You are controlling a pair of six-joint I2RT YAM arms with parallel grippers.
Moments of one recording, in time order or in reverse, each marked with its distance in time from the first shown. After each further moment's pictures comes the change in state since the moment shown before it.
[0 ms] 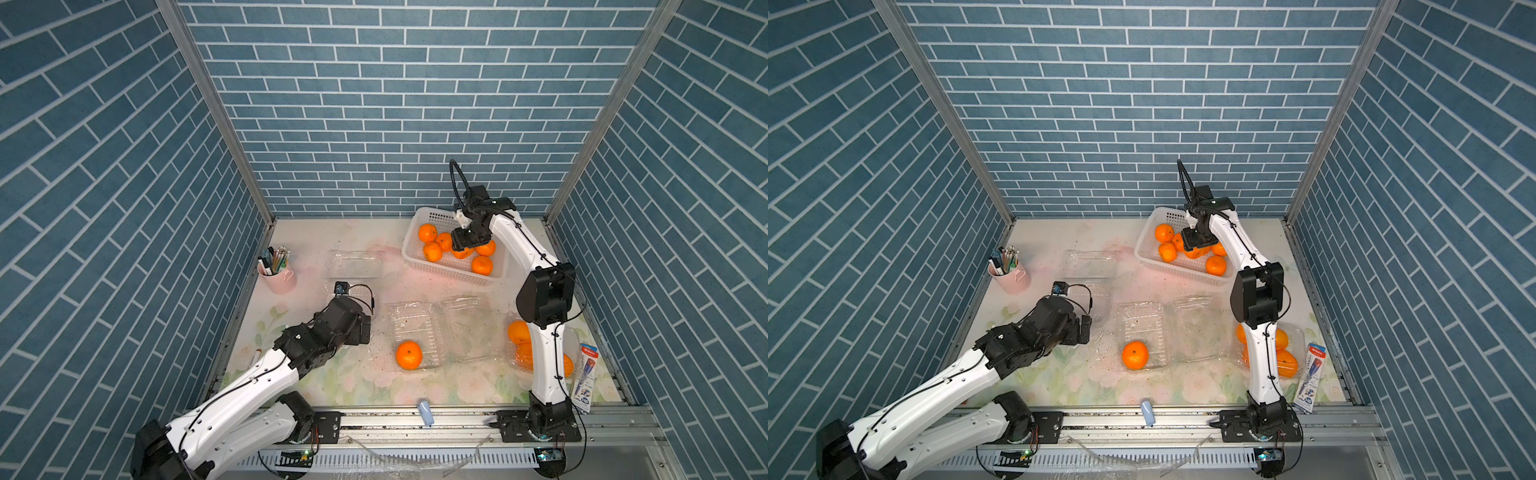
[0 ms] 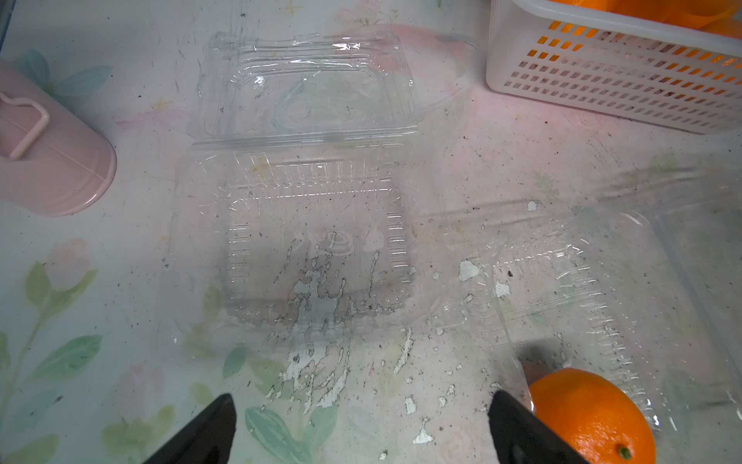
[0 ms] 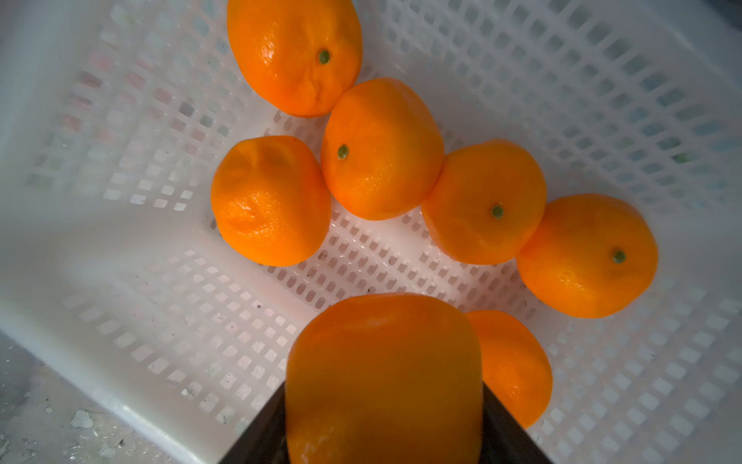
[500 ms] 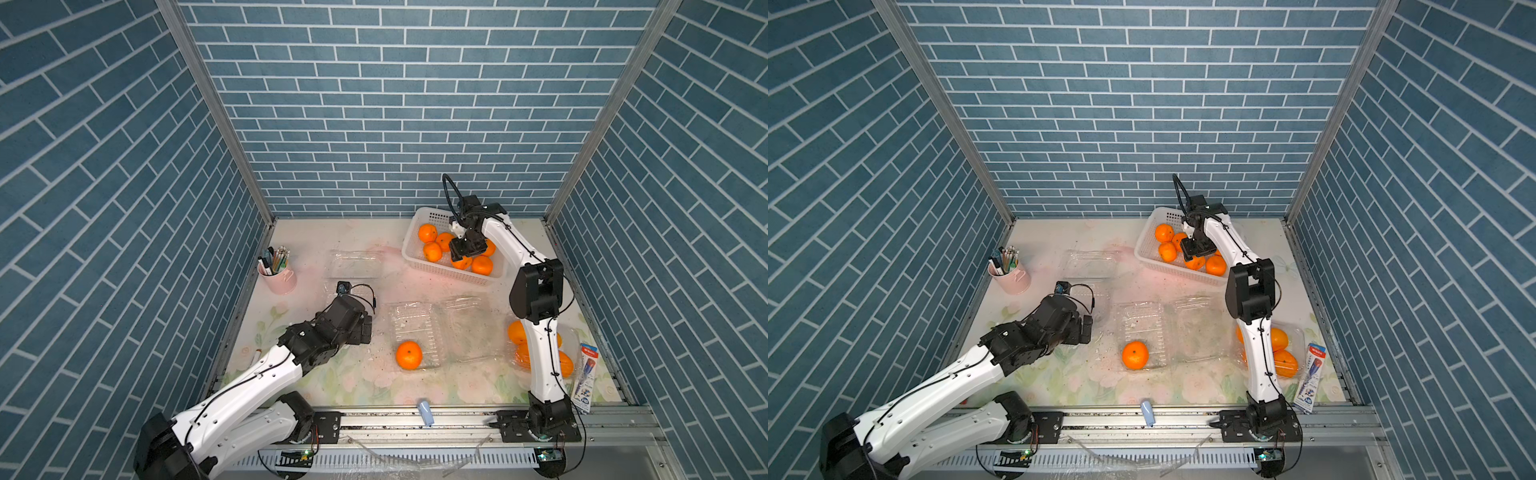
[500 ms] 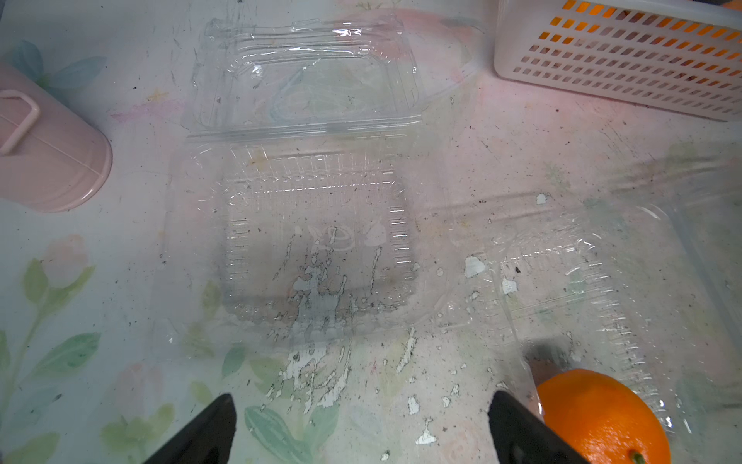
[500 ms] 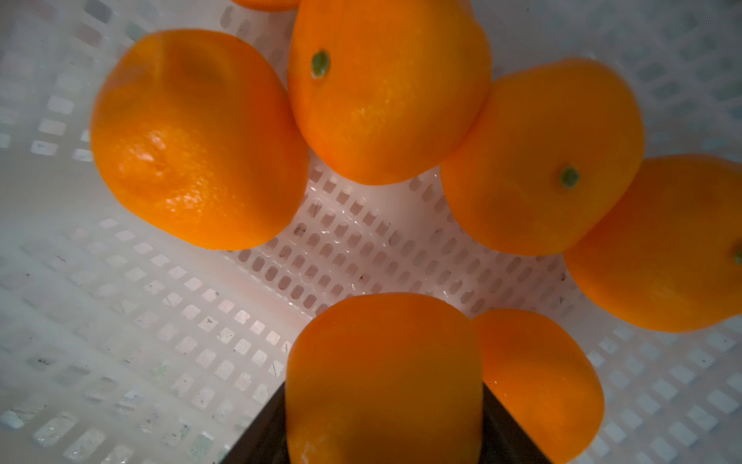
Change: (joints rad) left arm 0.002 0.037 0.006 0.002 0.002 0.000; right arm -0.002 0.082 0.014 -0.054 0.031 -0.026
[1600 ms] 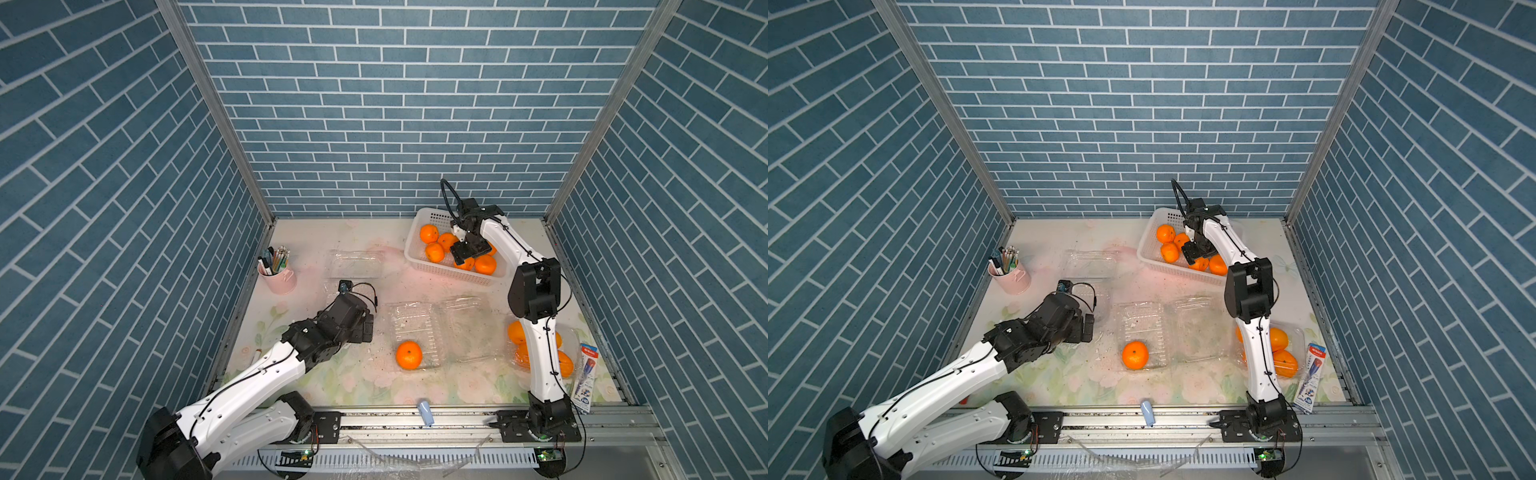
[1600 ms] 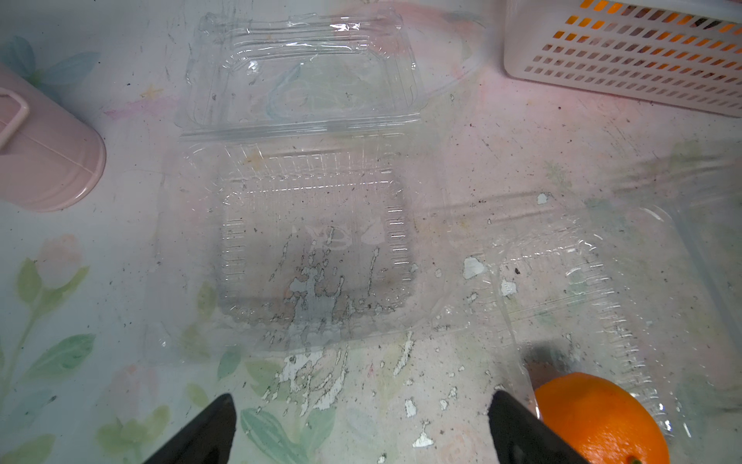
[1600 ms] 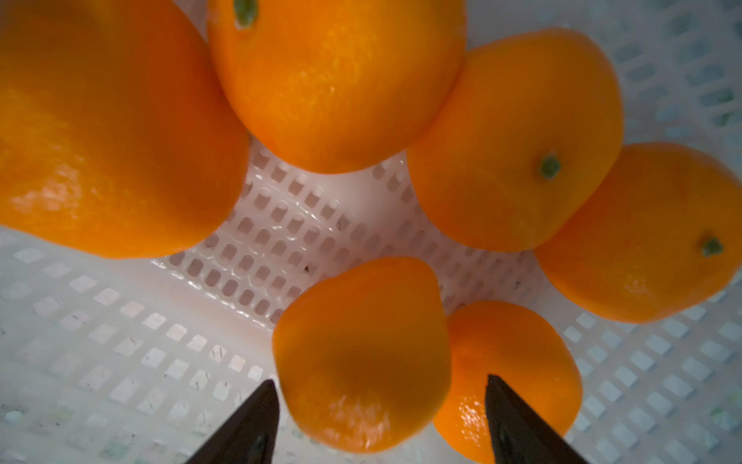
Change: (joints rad) left arm 0.002 0.034 0.015 0.005 0.006 -0.004; right arm -0.002 0.015 -0.004 -0.012 0.122 -0.036
